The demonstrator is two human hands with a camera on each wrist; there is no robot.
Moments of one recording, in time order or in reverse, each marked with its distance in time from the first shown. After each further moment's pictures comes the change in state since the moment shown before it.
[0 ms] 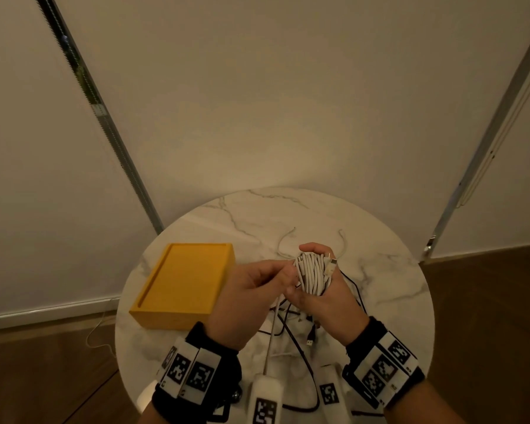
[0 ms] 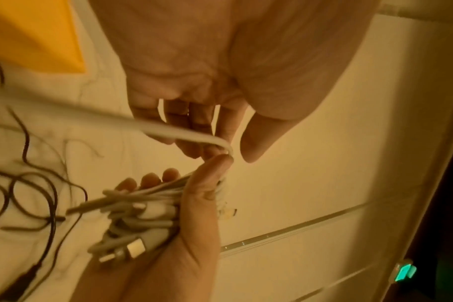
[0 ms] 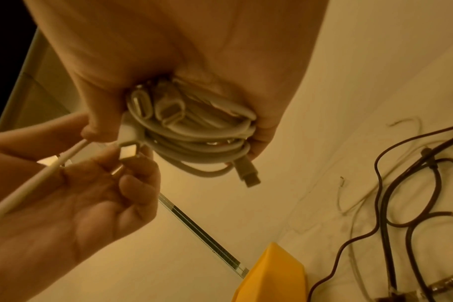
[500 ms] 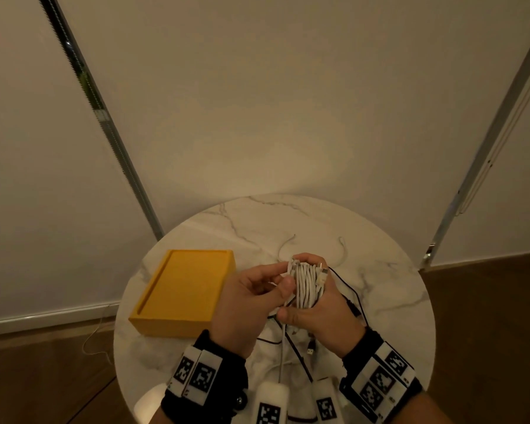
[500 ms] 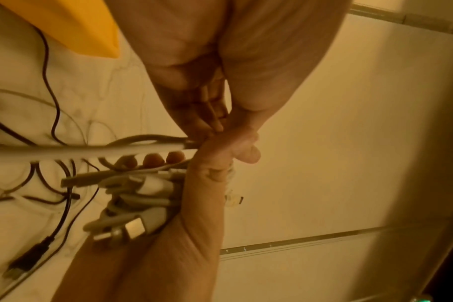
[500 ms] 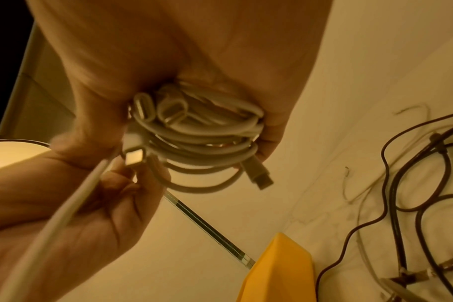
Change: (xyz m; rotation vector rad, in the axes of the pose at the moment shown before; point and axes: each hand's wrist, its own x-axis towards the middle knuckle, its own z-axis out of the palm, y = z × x) left_hand 0.002 -0.008 0.003 -0.266 0.127 -0.021; right_hand 0.000 0.000 0.007 0.060 -0.056 0.047
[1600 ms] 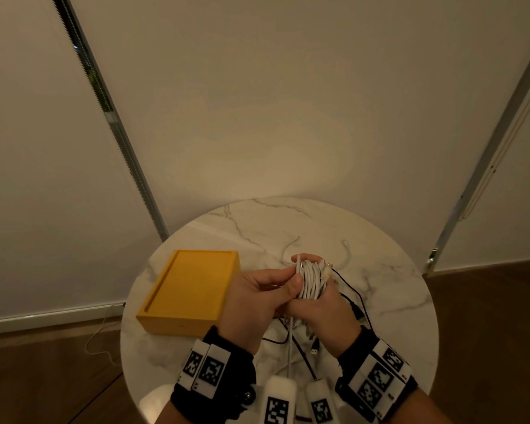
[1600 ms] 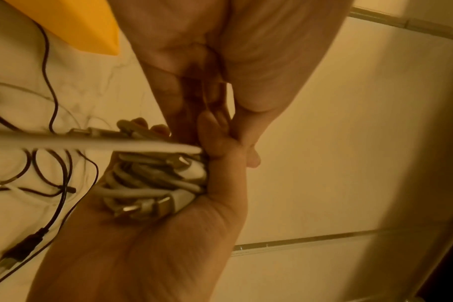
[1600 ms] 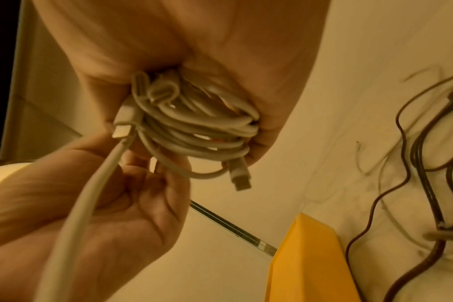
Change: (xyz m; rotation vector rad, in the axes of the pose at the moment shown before) left_hand -0.004 0.009 0.003 -0.082 -0.001 -0.129; right_hand 0.001 -0.008 0.021 0.084 0.090 0.048
